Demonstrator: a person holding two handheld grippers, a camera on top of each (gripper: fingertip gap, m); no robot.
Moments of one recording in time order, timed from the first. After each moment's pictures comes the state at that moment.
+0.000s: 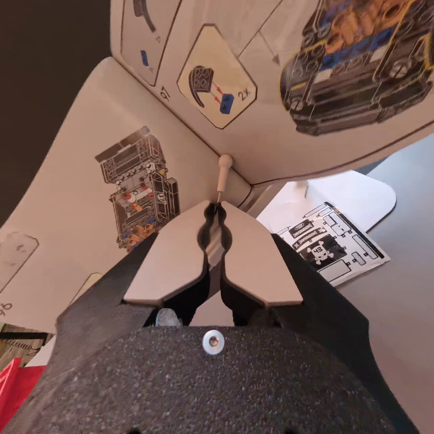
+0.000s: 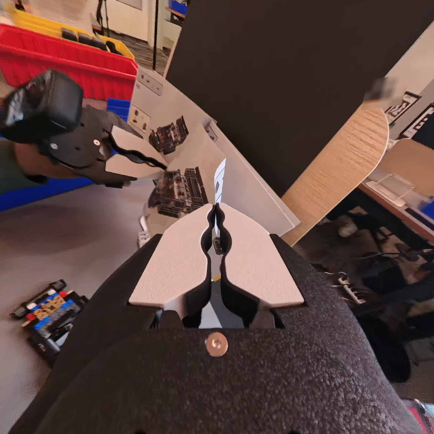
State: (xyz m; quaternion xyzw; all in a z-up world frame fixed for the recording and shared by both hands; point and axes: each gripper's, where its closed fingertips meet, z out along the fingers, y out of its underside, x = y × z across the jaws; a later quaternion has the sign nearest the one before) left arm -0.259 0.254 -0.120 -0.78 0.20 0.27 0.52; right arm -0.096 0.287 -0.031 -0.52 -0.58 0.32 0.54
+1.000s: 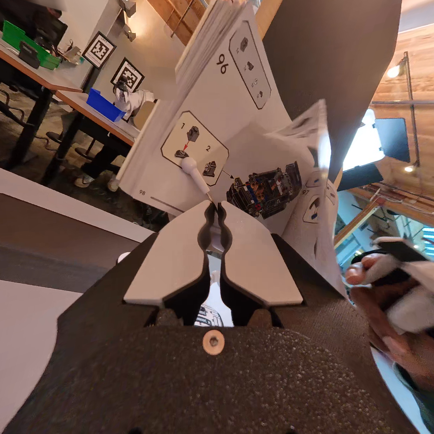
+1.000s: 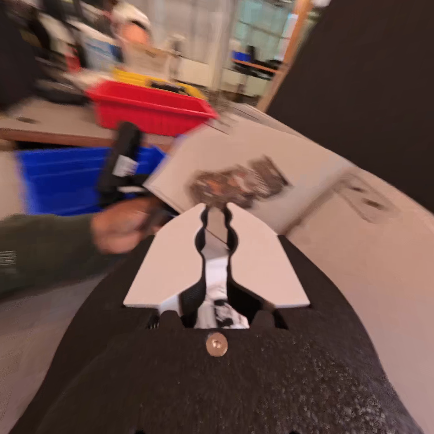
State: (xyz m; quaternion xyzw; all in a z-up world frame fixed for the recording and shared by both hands) left arm -0.338 0.208 -0.118 -0.56 -0.24 -0.23 0.76; right arm -0.217 0.185 -0.063 -0.45 -0.60 0.43 0.50
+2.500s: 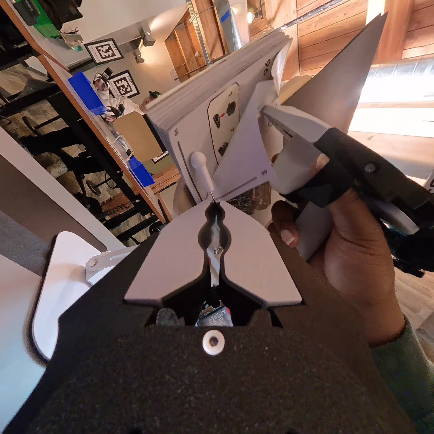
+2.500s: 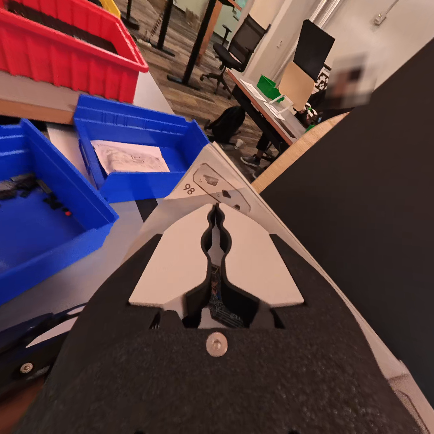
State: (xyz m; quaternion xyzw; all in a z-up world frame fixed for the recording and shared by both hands) left arm -0.336 0.198 -0.127 -0.41 -0.35 -0.37 0.75; right arm -0.388 0.204 -0.048 -0.51 -0.61 0.21 0.57
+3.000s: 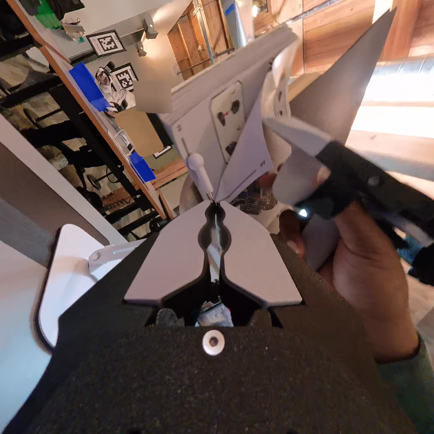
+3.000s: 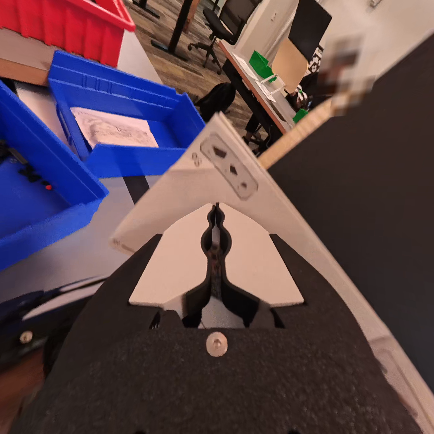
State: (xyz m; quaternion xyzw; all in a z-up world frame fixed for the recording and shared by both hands) left arm -0.335 0.196 -0.132 -0.41 -0.36 -0.38 0.75; right arm -0.374 0.204 -0.061 -0.52 -0.62 0.15 0.57
